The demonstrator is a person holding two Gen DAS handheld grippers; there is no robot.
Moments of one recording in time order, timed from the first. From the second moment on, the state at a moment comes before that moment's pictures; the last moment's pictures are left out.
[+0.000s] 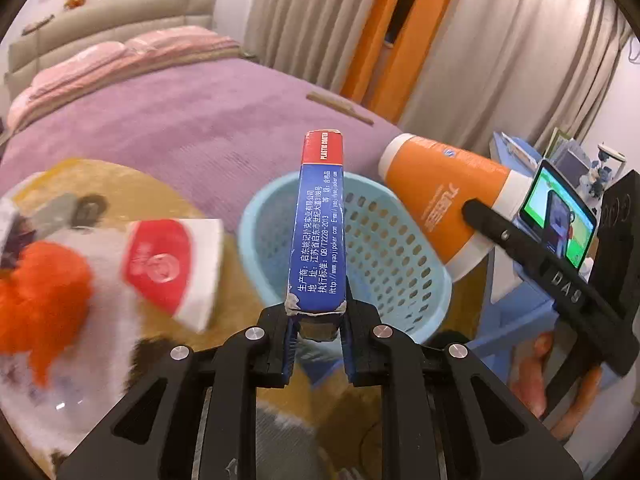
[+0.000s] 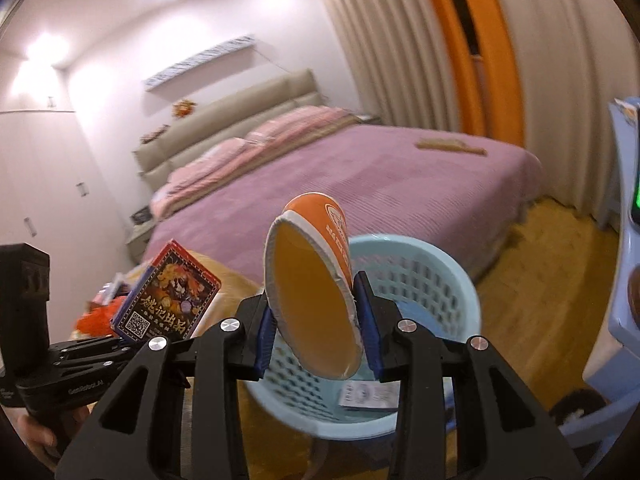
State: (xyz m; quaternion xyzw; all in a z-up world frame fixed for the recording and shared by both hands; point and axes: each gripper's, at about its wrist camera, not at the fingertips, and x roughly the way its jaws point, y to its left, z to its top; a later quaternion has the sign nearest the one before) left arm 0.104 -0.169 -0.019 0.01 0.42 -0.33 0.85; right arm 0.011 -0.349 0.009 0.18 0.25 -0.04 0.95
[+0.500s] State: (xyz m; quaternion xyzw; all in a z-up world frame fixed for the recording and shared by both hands) left arm 0.132 -0.205 -0.044 0.01 0.44 -0.33 0.84; right arm 0.037 -0.369 -0.029 0.21 0.31 -0.08 0.92
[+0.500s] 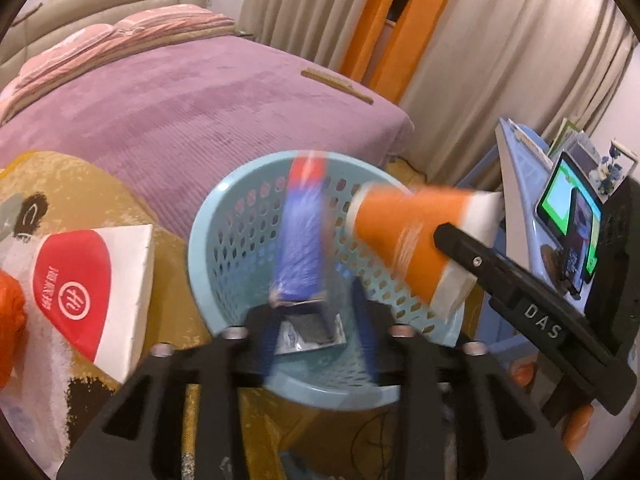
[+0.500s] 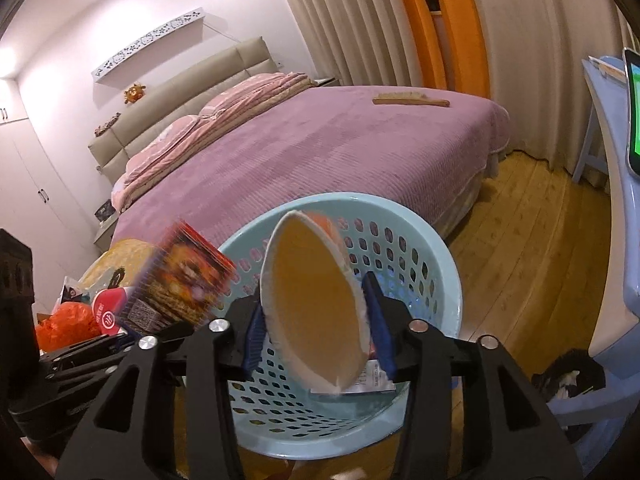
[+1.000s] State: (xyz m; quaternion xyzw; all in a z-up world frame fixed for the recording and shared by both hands) left arm 0.087 -0.139 -0.010 -0.03 0.38 -0.30 0.87; right arm 0.033 -0.317 -0.001 0.17 0.30 -0.02 0.94
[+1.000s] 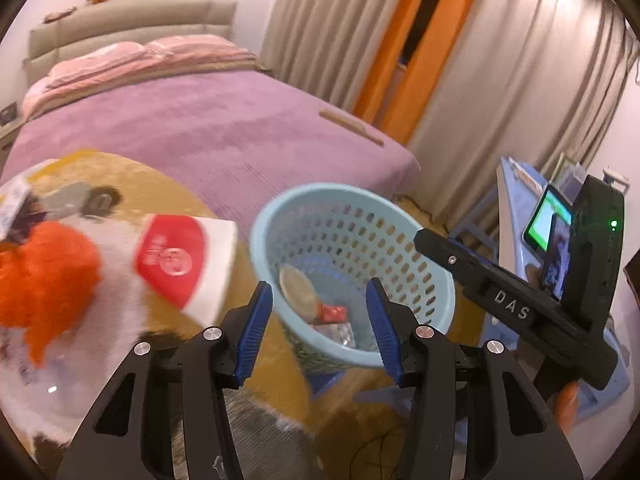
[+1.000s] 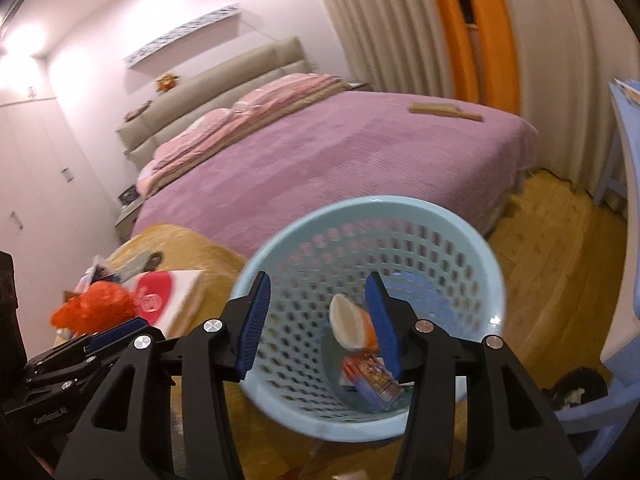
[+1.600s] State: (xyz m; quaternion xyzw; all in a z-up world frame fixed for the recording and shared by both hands) left arm 0.059 0.067 0.010 -0.11 0.33 -0.08 0.93; right arm 0.077 -0.144 0.022 0.07 0.31 0.17 0.93
